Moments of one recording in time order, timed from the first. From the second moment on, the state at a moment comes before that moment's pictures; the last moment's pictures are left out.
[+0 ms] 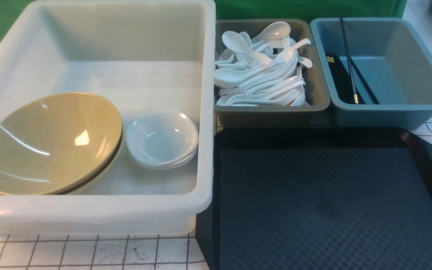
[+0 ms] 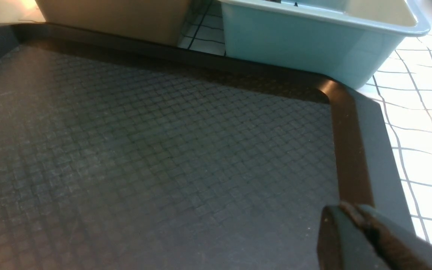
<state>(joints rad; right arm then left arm) 0.02 -0.01 0.01 0.12 0.27 -0.21 -0.45 0.13 -0.07 -1.03 0.66 0.54</state>
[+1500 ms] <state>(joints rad) 0.02 -0.01 0.01 0.12 0.28 -0.21 -0.01 -0.01 0.03 -0.17 0.33 -0.36</state>
